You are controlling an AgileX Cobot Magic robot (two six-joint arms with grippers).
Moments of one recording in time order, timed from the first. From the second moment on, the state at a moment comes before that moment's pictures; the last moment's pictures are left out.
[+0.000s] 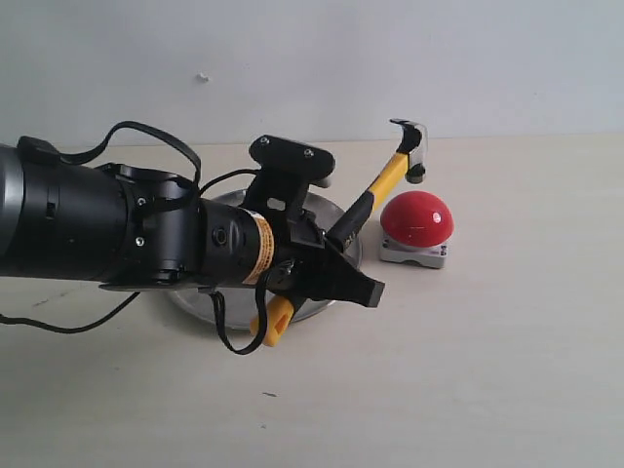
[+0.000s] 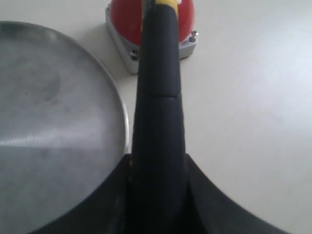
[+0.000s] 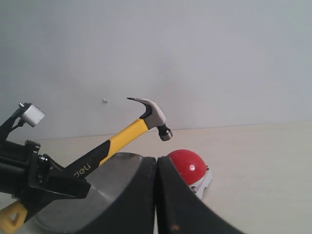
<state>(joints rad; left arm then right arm) -0.83 1.83 -1.01 0.96 0.00 -1.15 0.28 0.01 0.00 0.66 0.11 -0.42</state>
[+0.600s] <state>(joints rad) -0.84 1.85 -1.06 0.96 0.00 -1.16 0.28 0.01 0.00 0.66 0.11 -0.42</state>
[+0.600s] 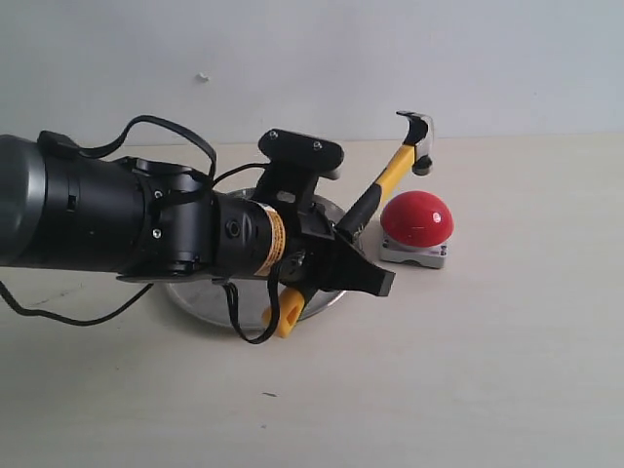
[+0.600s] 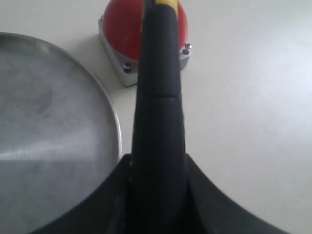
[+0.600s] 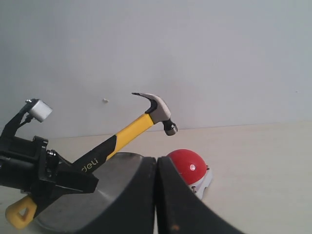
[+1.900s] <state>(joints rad) -0.85 1.75 -1.07 1.00 -0.09 -1.22 0.28 0.01 0.00 0.66 0.11 -0.42</state>
